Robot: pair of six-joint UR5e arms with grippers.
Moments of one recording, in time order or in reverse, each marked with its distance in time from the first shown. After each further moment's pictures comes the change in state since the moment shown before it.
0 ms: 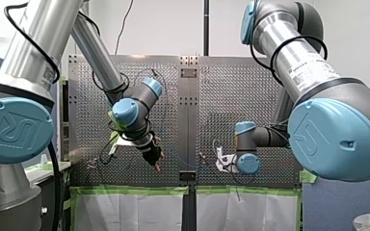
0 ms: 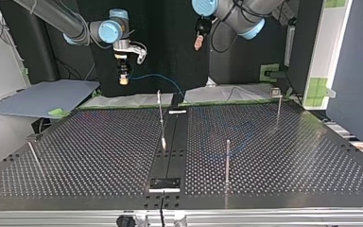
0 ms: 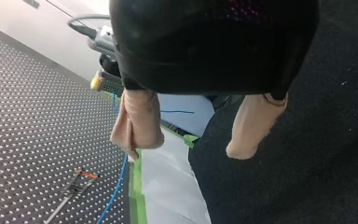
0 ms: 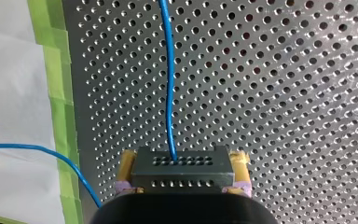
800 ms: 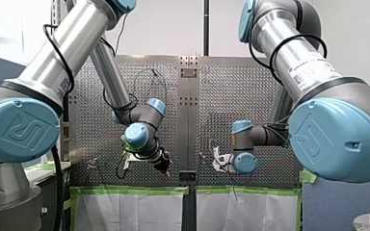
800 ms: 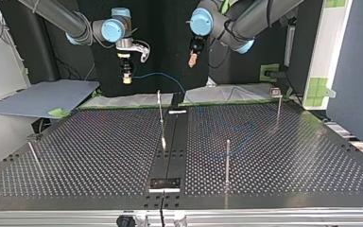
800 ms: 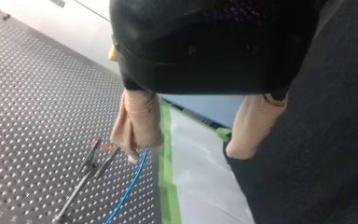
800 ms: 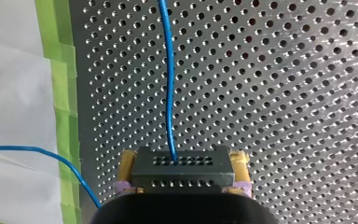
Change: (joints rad) left arm 0.063 -0.221 0.108 0.249 0.043 0.010; right arm 0.028 -0.012 0.000 0.021 0.005 -0.008
